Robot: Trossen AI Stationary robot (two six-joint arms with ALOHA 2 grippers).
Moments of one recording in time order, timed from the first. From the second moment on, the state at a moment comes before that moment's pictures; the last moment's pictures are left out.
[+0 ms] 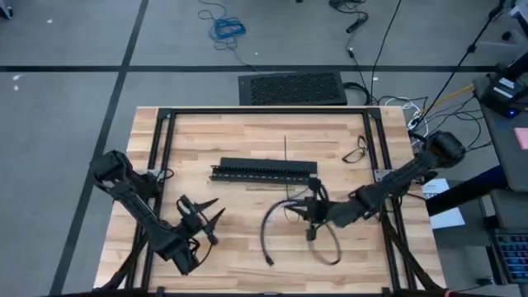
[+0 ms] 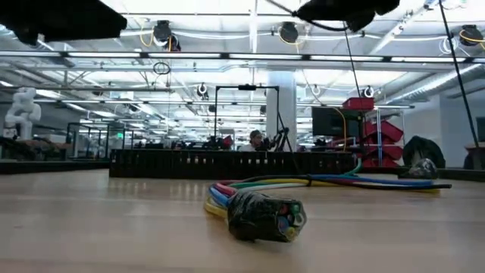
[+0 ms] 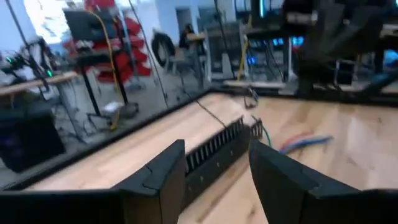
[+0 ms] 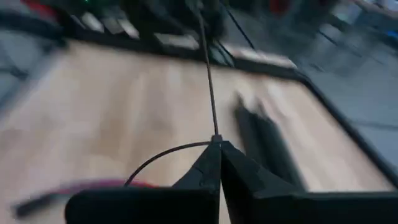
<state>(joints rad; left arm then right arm) -0.89 1.68 0.90 -0.82 -1.56 -1.48 0.52 1.39 0.72 0.34 0.60 0.02</state>
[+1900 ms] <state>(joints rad) -0.55 1.74 0.86 0.96 -0.73 0.17 0.47 1.57 0.57 0.97 0.50 -0.06</state>
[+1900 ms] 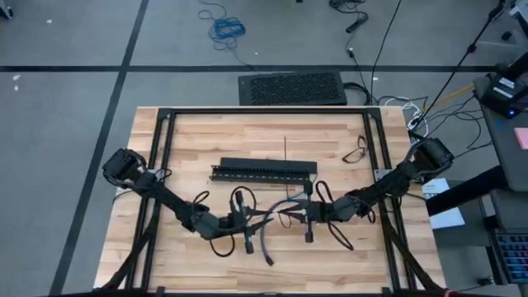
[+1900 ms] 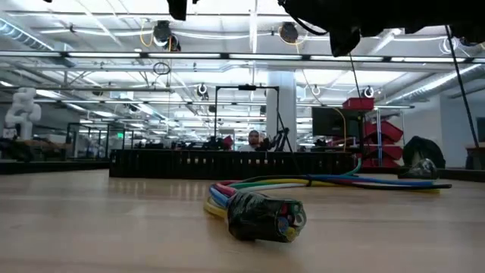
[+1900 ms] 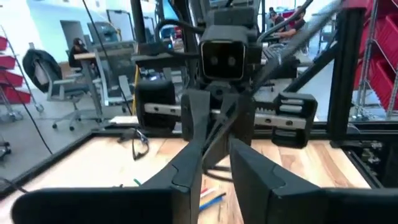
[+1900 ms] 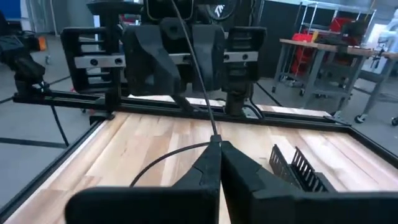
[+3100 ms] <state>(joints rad) -0.53 1.68 0.86 0.27 -0.66 -0.45 0.37 1.55 0.68 0.24 0.32 -0.02</state>
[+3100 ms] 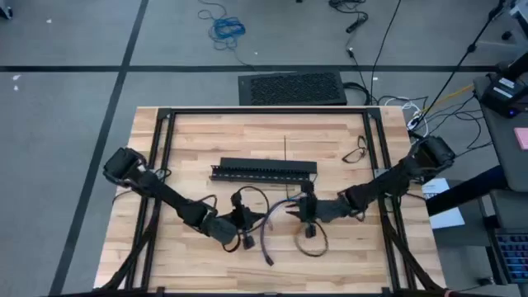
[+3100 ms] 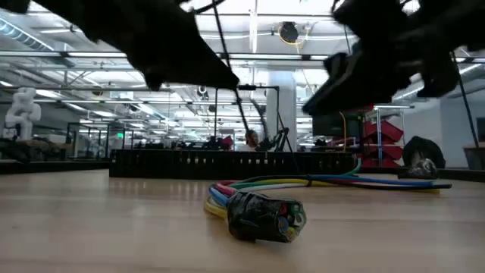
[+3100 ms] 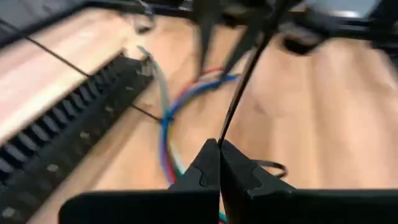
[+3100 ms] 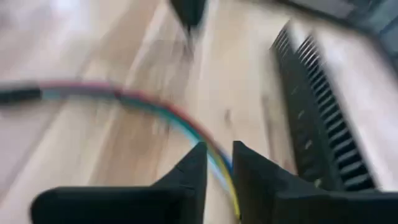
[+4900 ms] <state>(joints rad) -0.71 1.58 0.86 -0.24 -0.64 -1.06 0.24 2.20 1.46 -0.29 -0.26 -0.62</state>
